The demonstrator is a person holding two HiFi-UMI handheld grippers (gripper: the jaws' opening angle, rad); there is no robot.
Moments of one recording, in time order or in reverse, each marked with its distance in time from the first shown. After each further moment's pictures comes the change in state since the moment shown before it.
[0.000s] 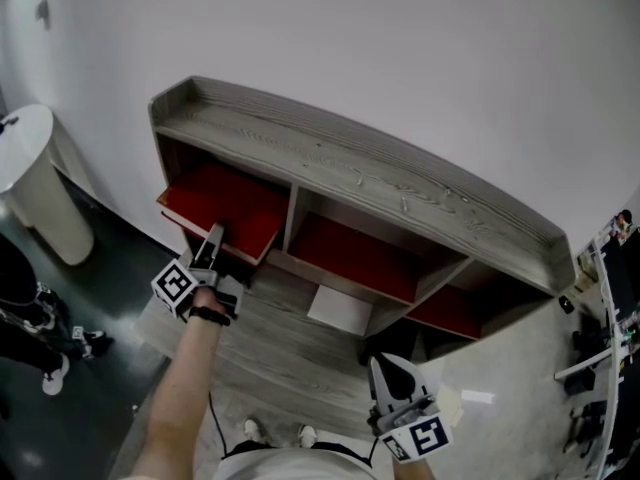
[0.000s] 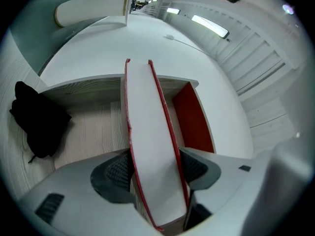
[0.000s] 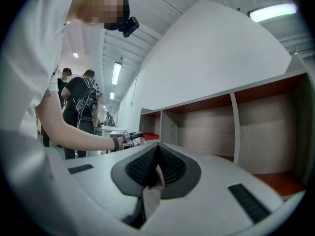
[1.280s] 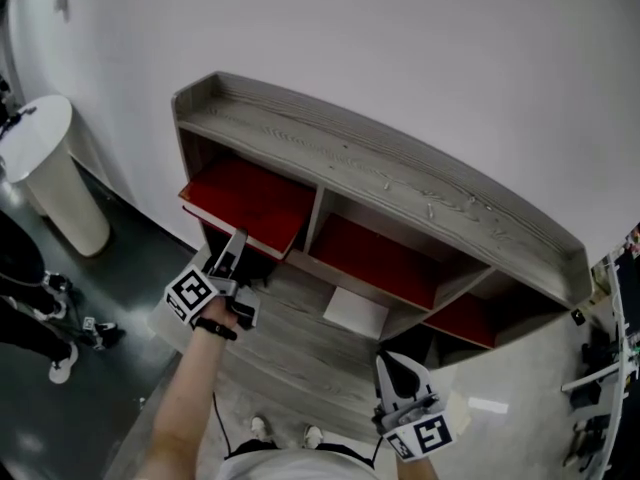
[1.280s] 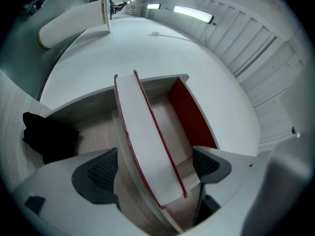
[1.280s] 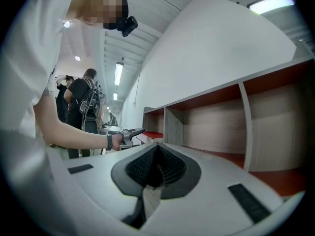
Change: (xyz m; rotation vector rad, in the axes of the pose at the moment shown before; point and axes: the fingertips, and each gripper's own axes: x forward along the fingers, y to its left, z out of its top) left arm -0.020 -0.010 0.000 0.210 0.036 0.088; right arm 0.021 0.007 -0.008 0.018 0.009 0.050
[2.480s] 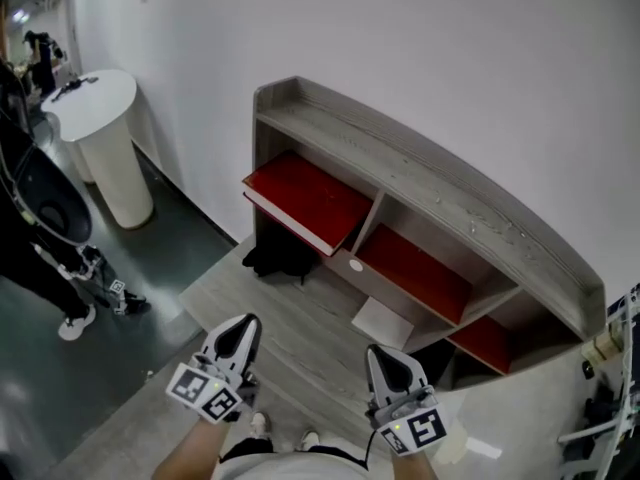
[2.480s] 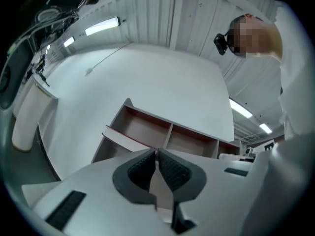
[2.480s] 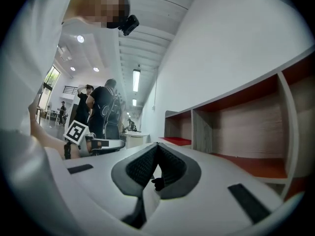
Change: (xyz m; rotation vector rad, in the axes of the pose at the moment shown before) left arm -0.211 -0.102 -0.050 0.795 0.004 0.037; right arm 0.031 0.062 0.014 -0.020 -0.068 0.260
